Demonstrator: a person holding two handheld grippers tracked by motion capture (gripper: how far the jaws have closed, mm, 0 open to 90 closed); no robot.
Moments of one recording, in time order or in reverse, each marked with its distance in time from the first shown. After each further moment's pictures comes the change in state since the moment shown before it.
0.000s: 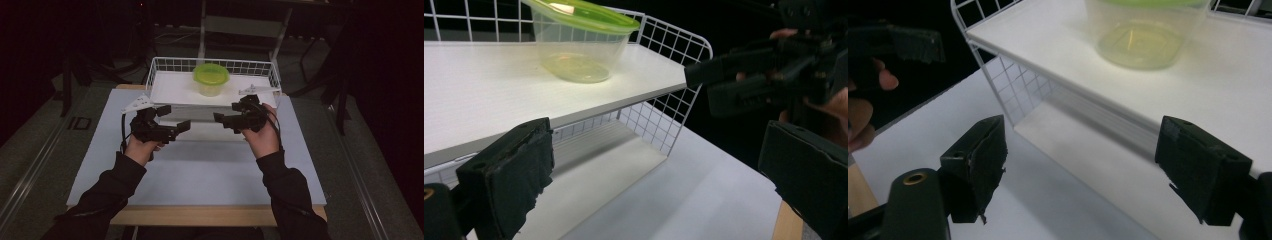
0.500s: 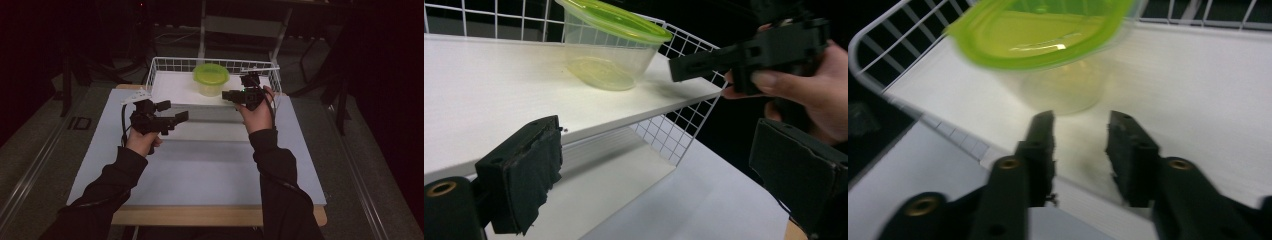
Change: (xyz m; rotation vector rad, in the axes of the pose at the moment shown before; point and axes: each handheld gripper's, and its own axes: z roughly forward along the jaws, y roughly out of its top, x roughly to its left) left arm 0.022 0.003 0.008 -0.023 0.023 -0.065; right arm -0.037 0.038 0.028 0.043 -0.123 0.208
